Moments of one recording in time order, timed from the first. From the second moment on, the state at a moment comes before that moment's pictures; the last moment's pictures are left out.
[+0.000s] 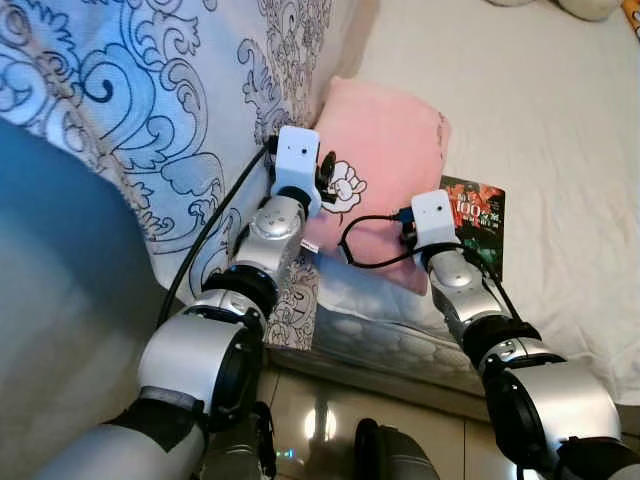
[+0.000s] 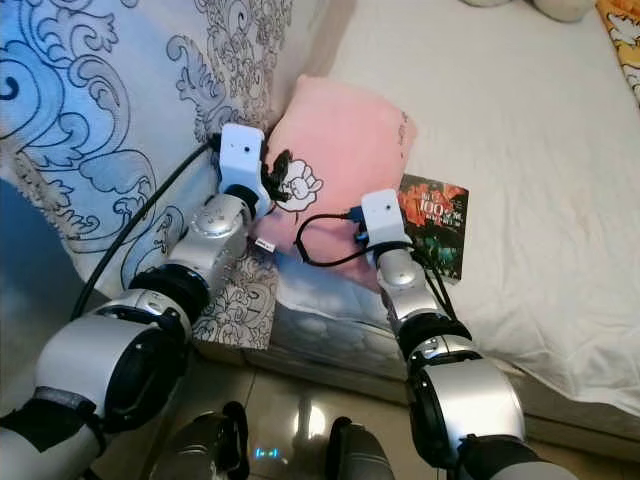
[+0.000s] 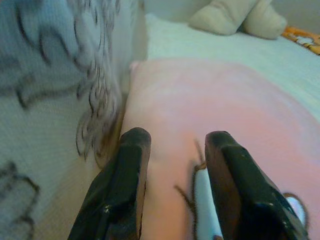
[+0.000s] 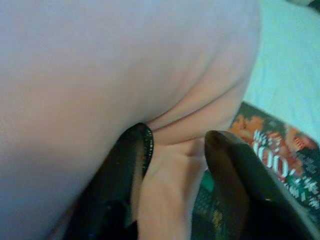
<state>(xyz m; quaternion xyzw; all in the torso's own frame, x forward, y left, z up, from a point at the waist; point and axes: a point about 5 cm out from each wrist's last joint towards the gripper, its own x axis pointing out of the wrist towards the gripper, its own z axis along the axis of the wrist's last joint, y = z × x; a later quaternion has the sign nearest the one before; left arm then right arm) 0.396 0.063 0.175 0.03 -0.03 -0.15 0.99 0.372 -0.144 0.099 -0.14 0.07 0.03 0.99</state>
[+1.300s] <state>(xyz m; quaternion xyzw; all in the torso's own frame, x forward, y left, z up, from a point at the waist) 0.306 0.116 0.110 0.02 -0.05 -0.16 0.99 0.271 -0.175 0.071 -0.07 -0.02 -0.08 0.99</state>
